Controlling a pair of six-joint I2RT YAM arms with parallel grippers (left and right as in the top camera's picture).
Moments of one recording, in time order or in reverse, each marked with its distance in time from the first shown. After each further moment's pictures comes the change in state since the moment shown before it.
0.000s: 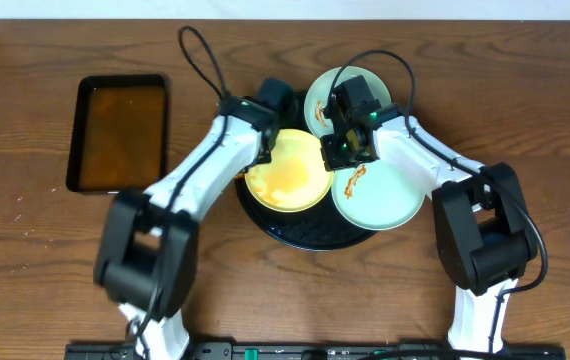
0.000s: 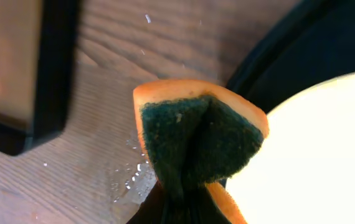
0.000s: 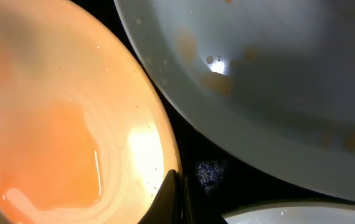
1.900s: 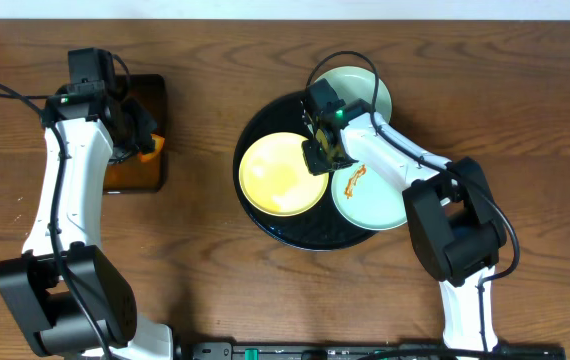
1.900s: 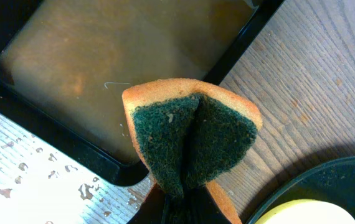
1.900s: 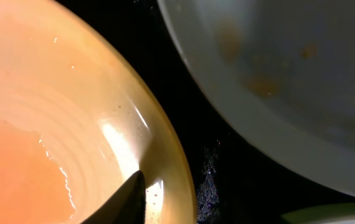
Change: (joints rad) left arm 0.602 -0.213 -0.030 0.056 0.424 0.039; right arm 0.106 0.107 0.162 -0.157 0.172 0.051
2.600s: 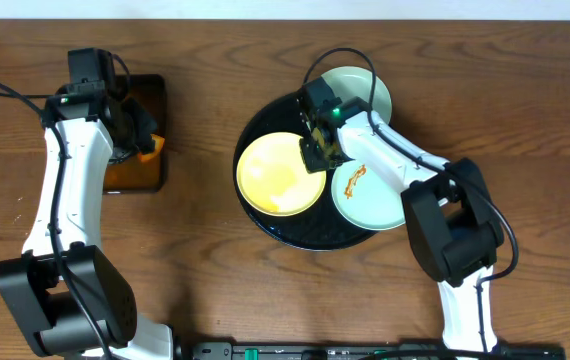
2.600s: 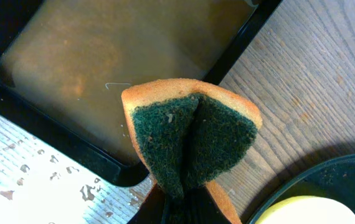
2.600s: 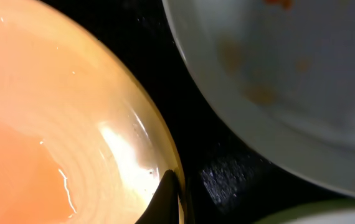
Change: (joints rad) left arm 0.000 0.000 0.000 0.000 0.000 0.016; right arm 0.018 0.004 0.032 -0.024 0.041 0.011
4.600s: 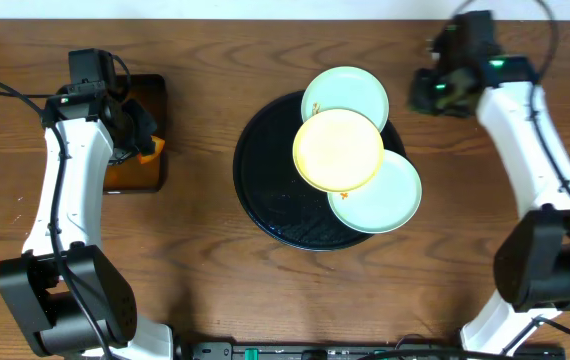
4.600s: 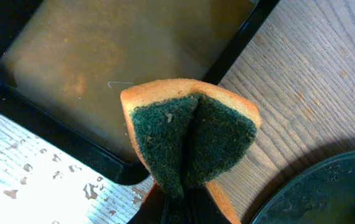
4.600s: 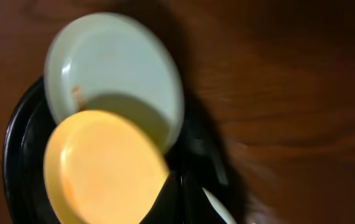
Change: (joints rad) left arm 0.000 0.000 -0.002 -0.007 0.000 0.015; right arm -0.517 -0.288 0.041 -0.092 -0.242 0.005
